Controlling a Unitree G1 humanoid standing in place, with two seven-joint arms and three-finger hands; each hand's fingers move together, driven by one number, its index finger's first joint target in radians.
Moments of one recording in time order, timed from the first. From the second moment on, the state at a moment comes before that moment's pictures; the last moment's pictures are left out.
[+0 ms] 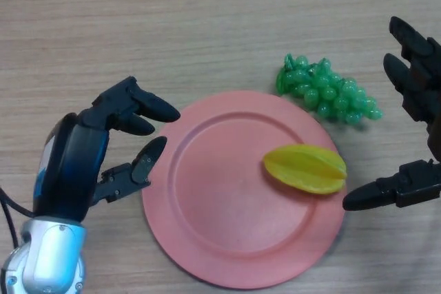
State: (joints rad) left arm 0.06 0.19 -0.03 -0.46 0.36 0.03 -0.01; right arm -0.04 -0.26 -0.11 -0.50 0.04 0.34 0.25
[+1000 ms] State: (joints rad) left arm -0.03 0.23 0.06 -0.47 0.06 0.10 -0.02; right arm -0.04 -0.27 -0.12 -0.51 0.04 0.34 0.25
